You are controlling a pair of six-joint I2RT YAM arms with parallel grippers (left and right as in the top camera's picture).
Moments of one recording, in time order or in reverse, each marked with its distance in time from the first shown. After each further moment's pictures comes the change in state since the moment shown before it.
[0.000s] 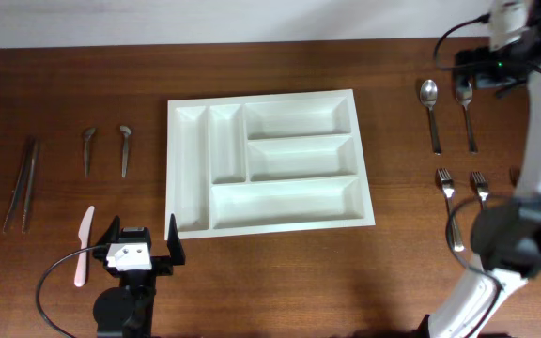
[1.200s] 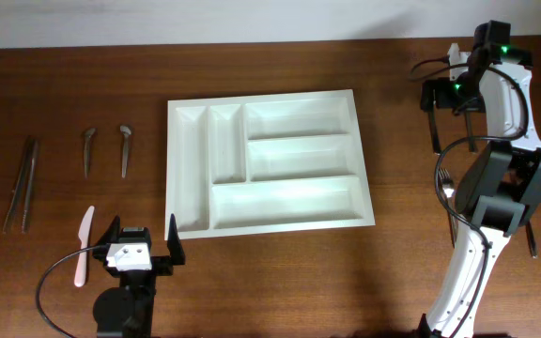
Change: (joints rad) left arm 0.000 0.000 0.000 0.000 0.000 0.000; right arm 0.000 0.384 0.000 0.151 0.002 0.117
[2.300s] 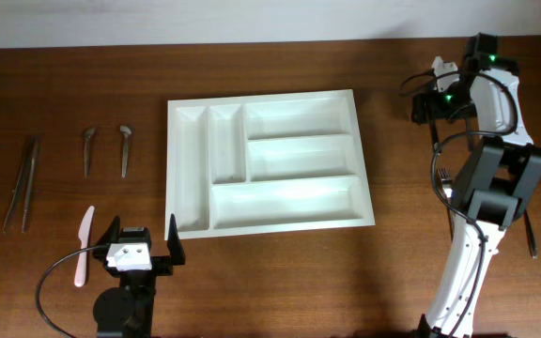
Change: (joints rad) left arm 0.000 0.000 0.000 0.000 0.000 0.000; right arm 0.002 0.095 0.000 0.036 -0.043 -0.165
